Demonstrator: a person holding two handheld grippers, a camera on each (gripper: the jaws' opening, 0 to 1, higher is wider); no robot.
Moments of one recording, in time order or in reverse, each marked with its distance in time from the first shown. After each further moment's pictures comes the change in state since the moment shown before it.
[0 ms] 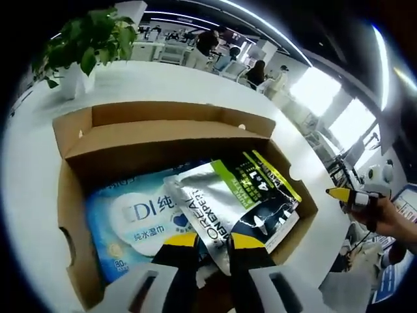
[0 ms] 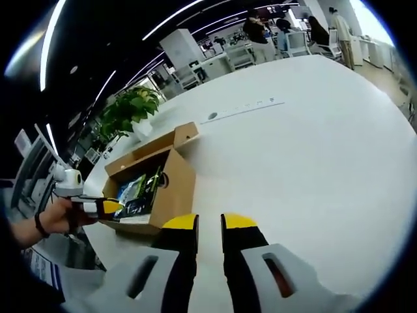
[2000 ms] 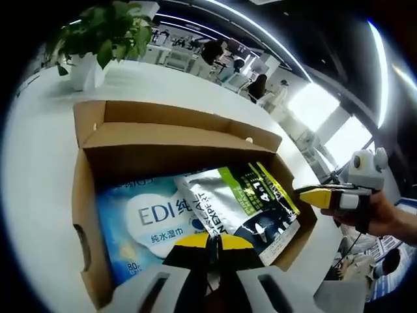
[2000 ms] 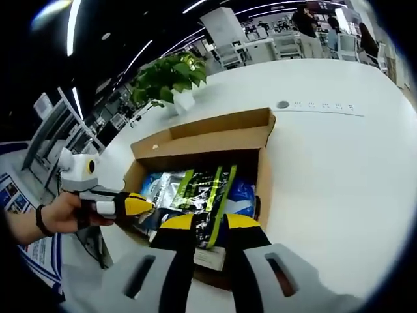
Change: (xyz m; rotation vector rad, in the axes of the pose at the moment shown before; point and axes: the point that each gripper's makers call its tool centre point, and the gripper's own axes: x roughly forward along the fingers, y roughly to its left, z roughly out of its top) left arm -0.004 0.020 0.003 -0.065 -0.080 -0.046; right arm 0.092 0.110 -0.003 -0.190 0.150 0.178
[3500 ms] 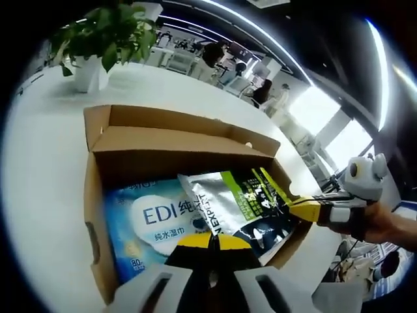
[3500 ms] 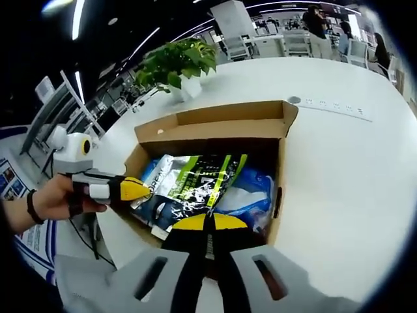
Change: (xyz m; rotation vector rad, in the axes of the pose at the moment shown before) left arm -0.011 -0.003 0.005 -0.009 -0.021 0.006; right arm 0.011 0.005 -0.013 -0.063 0.056 -0.004
